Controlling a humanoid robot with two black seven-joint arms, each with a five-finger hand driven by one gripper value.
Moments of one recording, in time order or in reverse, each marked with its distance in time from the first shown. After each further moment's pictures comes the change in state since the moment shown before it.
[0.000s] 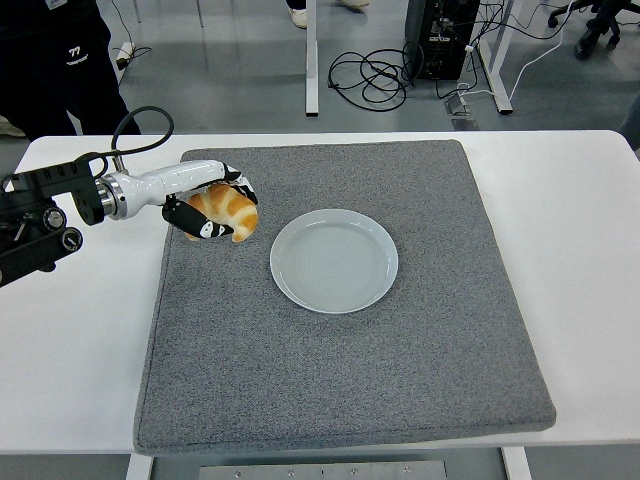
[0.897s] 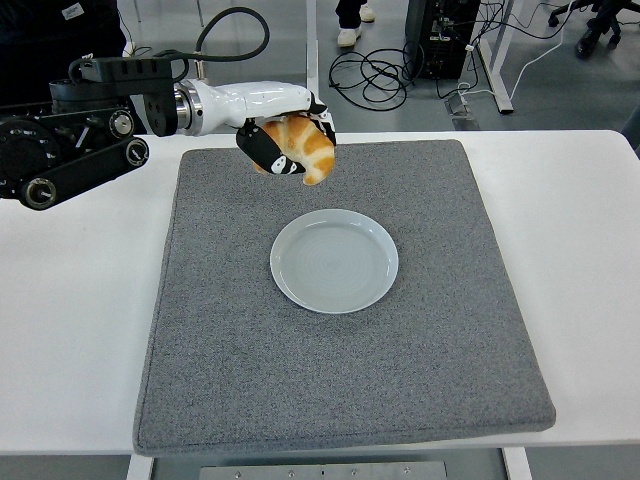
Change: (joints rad) left arm -0.301 -0.179 0.063 0.000 0.003 -0.082 0.089; right arm -0.002 0.000 0.000 0.000 0.000 0.000 0.000
